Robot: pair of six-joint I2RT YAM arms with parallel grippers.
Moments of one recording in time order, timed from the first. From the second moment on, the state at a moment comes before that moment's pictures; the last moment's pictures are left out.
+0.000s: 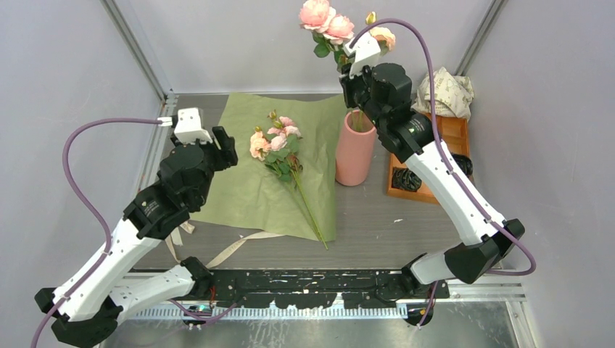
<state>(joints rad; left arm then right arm) -0.76 0.86 1.17 -0.51 -0.73 -0.32 0.55 1.42 1.66 -0.30 0.18 -0.13</state>
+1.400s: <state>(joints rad) -0.58 1.34 1.27 -0.43 -0.30 -0.67 0.55 1.07 1.44 -0.25 0.37 0.20</state>
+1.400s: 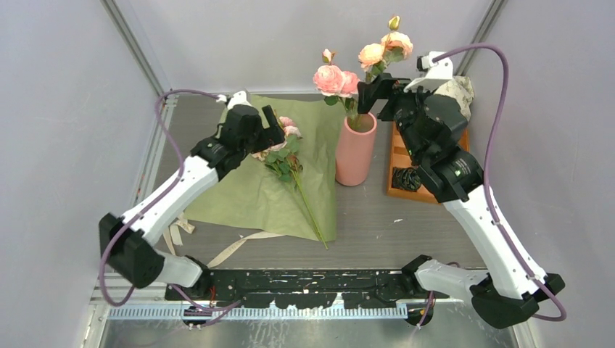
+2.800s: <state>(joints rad) -0.50 1.80 1.19 -0.54 0.03 -1.08 0.55 1.23 1.43 -0.51 0.16 0.45</state>
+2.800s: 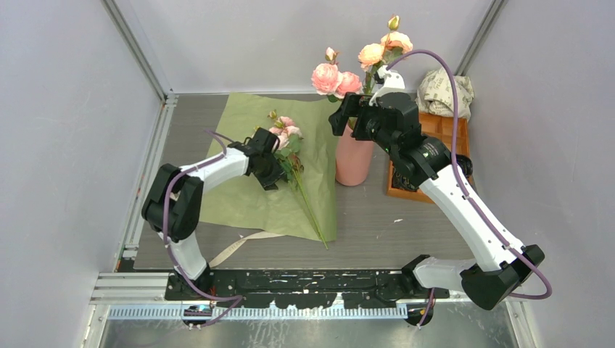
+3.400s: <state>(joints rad) -0.53 1.78 1.19 -0.54 0.00 -1.10 0.55 1.22 1.42 -0.51 0.15 0.45</state>
